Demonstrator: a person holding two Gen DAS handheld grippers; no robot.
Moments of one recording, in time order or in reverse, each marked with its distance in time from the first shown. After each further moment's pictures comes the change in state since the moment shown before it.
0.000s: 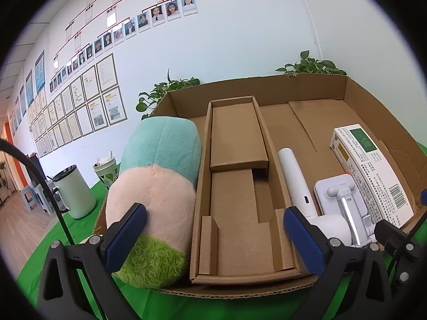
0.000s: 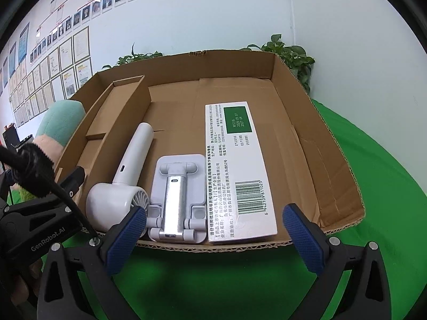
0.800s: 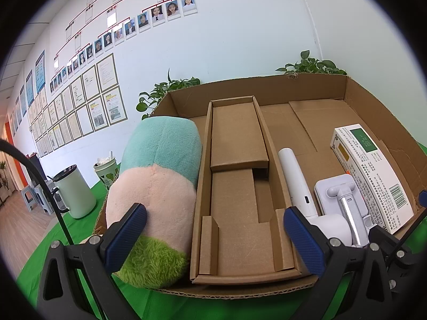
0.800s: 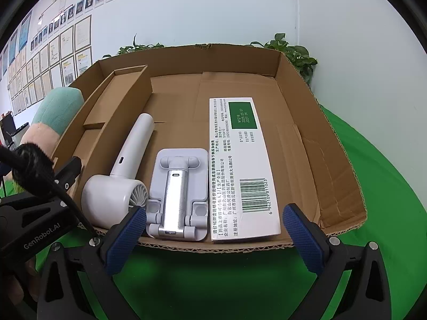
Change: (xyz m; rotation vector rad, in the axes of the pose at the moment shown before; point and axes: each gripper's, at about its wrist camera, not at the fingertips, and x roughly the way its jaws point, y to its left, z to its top) left arm -0.001 0.000 0.000 0.003 0.002 0.001; right arm 0.008 0.011 0.002 -0.044 0.026 -0.028
